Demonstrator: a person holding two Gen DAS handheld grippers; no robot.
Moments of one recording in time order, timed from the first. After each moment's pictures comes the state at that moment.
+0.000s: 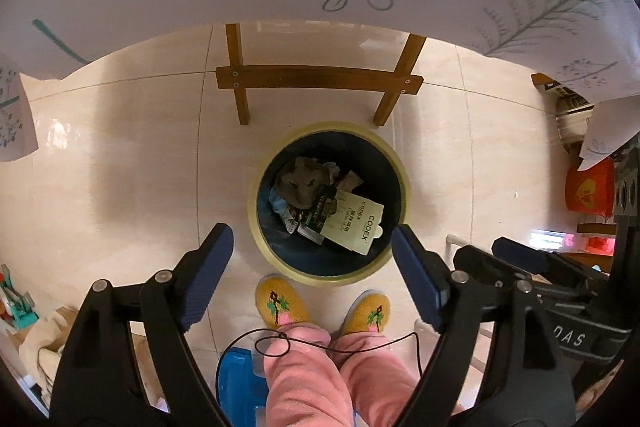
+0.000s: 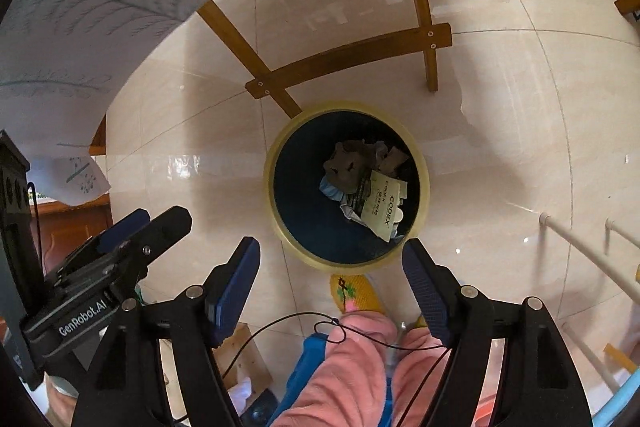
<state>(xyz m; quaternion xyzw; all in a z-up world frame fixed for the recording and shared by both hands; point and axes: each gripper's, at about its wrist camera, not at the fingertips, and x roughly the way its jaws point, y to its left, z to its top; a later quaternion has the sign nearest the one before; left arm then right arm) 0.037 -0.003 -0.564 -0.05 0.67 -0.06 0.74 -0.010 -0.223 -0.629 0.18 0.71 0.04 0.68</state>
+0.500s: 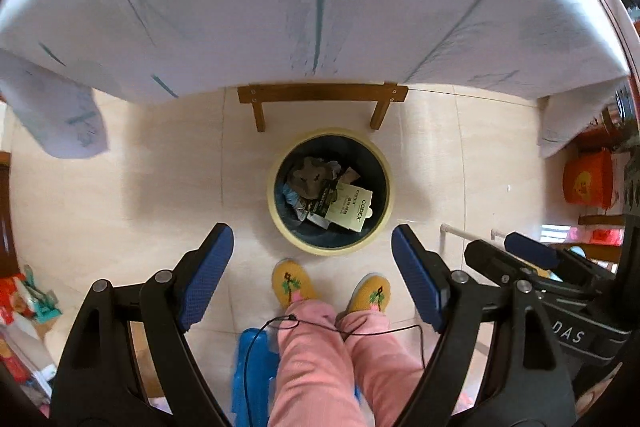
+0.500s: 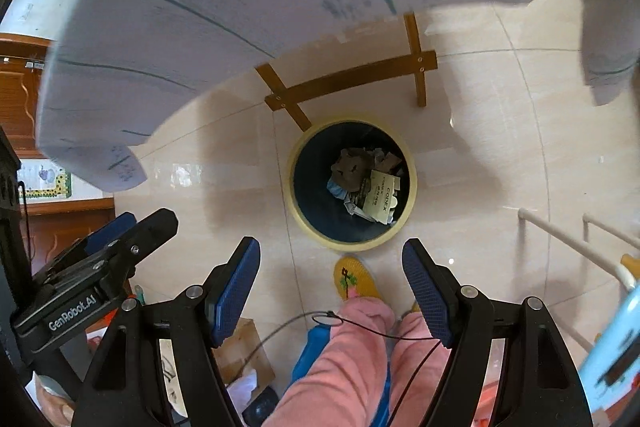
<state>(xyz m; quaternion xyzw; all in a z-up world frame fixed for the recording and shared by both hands) 0.013 0.002 -0.433 -0.01 0.66 -0.05 0.75 -0.044 -0.220 -0.498 0.17 0.69 0.03 0.70</state>
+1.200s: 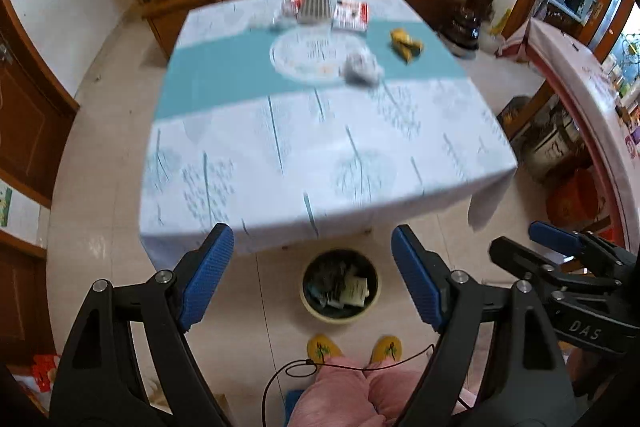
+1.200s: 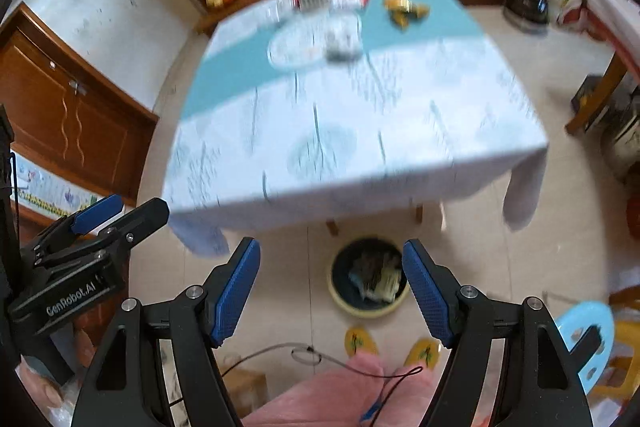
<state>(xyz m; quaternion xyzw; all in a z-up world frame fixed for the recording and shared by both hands) 0.034 0.008 -0.125 0.04 0.50 -0.09 0.86 -0.035 -0.187 -0.150 0.13 0.54 0.02 0.83</state>
